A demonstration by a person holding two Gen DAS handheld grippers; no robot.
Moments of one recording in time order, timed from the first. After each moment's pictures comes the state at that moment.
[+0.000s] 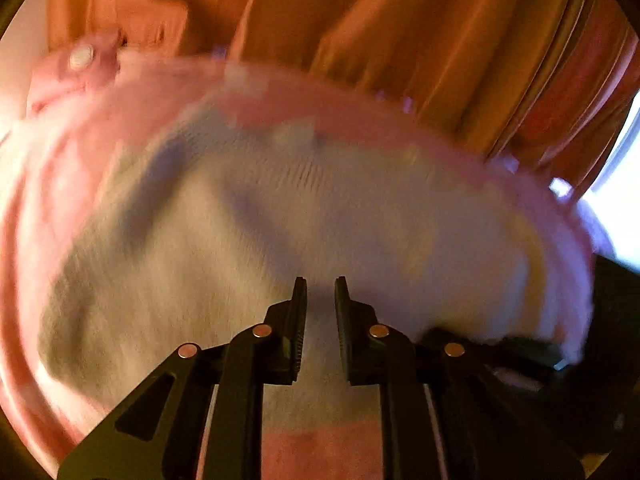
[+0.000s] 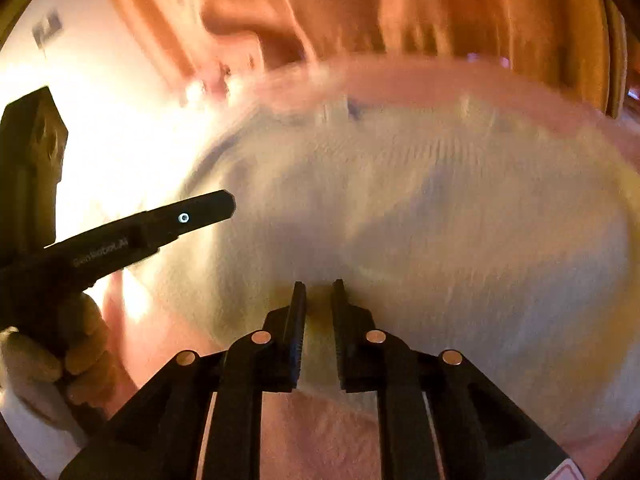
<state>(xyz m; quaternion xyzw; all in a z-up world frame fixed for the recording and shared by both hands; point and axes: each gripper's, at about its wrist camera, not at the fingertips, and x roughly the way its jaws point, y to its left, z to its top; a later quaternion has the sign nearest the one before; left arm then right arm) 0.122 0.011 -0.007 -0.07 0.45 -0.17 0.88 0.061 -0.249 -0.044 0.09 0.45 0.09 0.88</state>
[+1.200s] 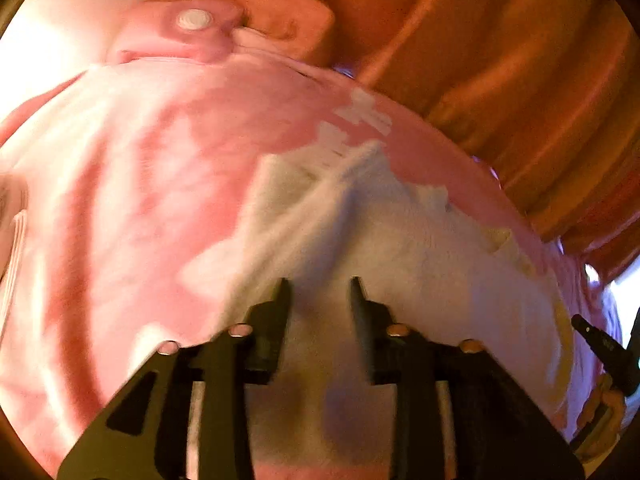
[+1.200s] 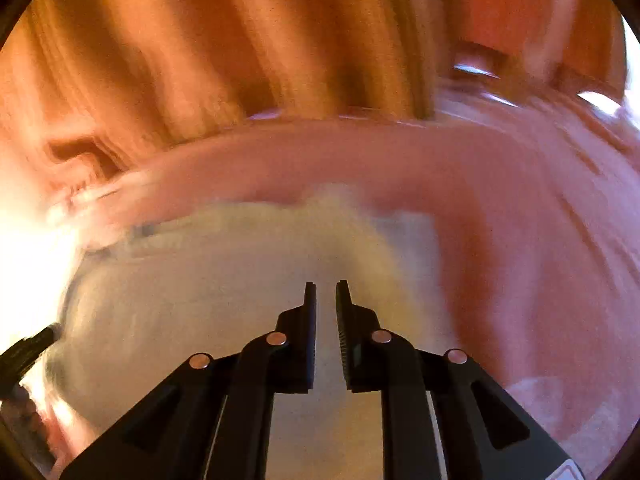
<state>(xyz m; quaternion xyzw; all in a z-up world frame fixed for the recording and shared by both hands) 0.143 0.134 -0.015 -0.19 0.44 -0.05 0.88 0.088 -0.349 0.028 0.14 0.39 -0.05 0.91</state>
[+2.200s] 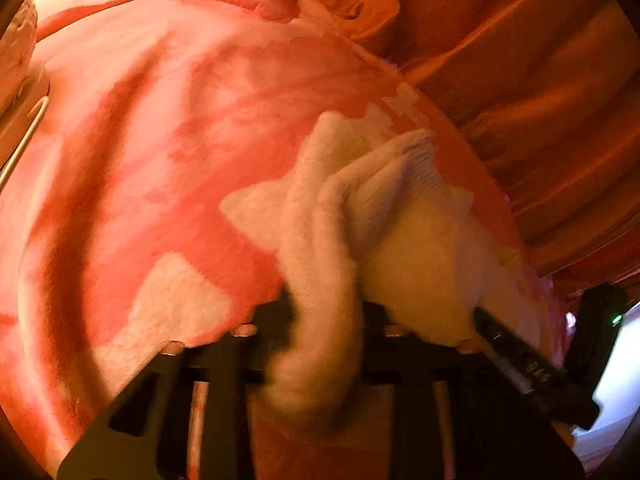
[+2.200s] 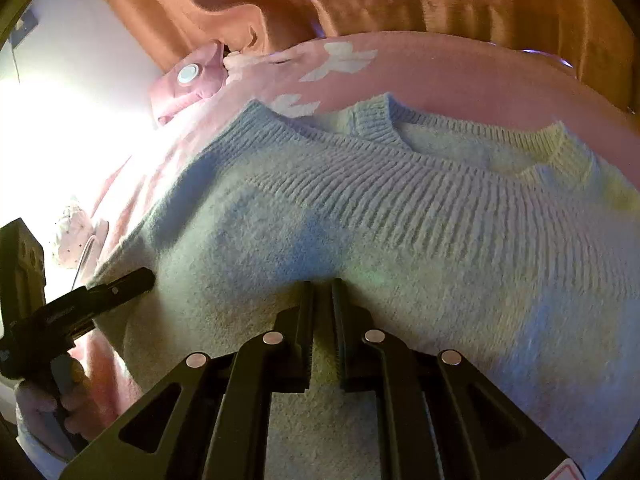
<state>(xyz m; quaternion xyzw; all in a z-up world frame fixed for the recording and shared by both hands) 0.135 0.152 -0.044 -0.29 0.46 -0.03 0.84 0.180 -0.197 -0.035 0.09 0.48 0.14 0.86</state>
